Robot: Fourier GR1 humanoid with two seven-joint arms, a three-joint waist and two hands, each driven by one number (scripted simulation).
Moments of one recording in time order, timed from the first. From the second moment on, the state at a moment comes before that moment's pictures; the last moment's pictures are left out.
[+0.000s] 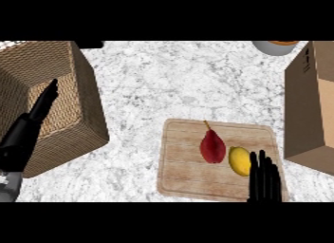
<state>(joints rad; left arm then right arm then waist) -0.09 0.55 -0.20 -1.65 0.02 0.19 0.04 0.44 0.00 0.51 -1.84 1.43 -0.56 0.50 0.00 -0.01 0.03</state>
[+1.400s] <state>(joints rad) -0.10 0.49 -0.15 -1.63 -0.04 0.15 0.02 -0.01 -0.01 0.49 -1.49 1.32 -0.50 0.73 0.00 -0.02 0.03</state>
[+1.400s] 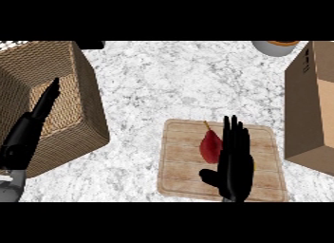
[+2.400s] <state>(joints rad) -0.09 0.47 -0.12 -1.64 -0.07 0.11 0.03 -0.12 -0.02 0.45 -1.34 1.52 -0.62 0.77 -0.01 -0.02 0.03</state>
